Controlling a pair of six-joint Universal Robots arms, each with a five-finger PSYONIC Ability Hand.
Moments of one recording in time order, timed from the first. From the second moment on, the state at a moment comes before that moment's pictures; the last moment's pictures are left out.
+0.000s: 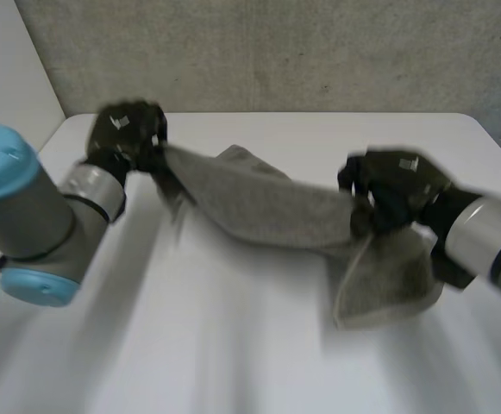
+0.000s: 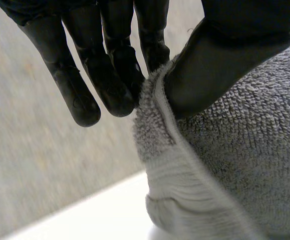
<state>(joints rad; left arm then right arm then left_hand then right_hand) 4.33 -1.94 -1.51 3.56 -1.48 3.18 1.88 -1.51 1.58 0.18 1.18 3.07 1.31 1.32 1.32 1.35 1.13 1.32 1.30 1.30 1.33 1.14</state>
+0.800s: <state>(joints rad) 4.32 -1.94 -1.74 3.45 -1.47 3.07 1.97 -1.13 1.31 0.42 1.27 2.74 1.31 1.32 1.32 1.35 1.14 0.70 0.72 0.71 0.71 0.51</state>
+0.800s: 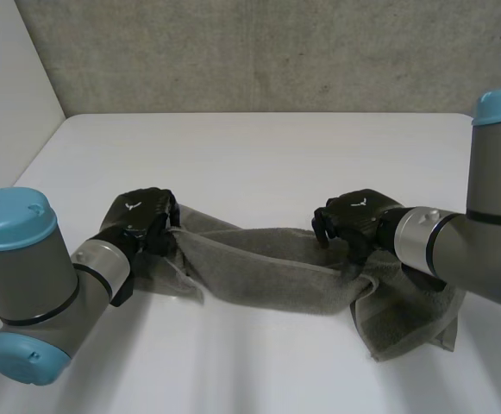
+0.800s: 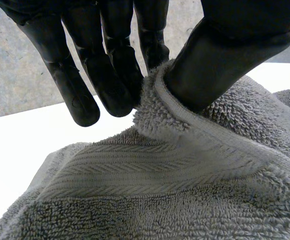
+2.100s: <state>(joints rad) 4.38 -1.77 -1.56 3.32 -1.42 3.08 1.95 -1.18 1.03 0.70 1.18 2.49 1.31 1.32 1.32 1.35 1.14 1.34 1.31 1.34 1.33 1.17</state>
